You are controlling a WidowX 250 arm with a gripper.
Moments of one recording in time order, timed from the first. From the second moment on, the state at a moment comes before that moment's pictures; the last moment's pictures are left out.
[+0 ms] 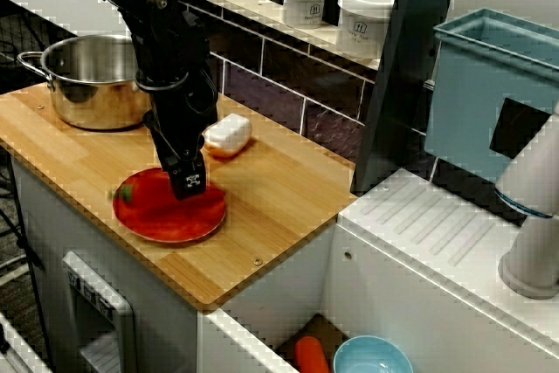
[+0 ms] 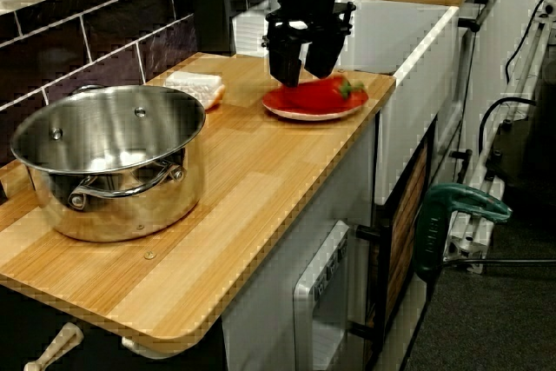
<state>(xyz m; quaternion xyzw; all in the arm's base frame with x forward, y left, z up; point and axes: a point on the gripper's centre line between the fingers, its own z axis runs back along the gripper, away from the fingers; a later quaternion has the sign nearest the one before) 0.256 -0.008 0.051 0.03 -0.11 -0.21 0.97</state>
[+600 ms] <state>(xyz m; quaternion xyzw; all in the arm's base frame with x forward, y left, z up) 0.252 0.005 0.055 0.01 -0.08 -0.19 0.98</state>
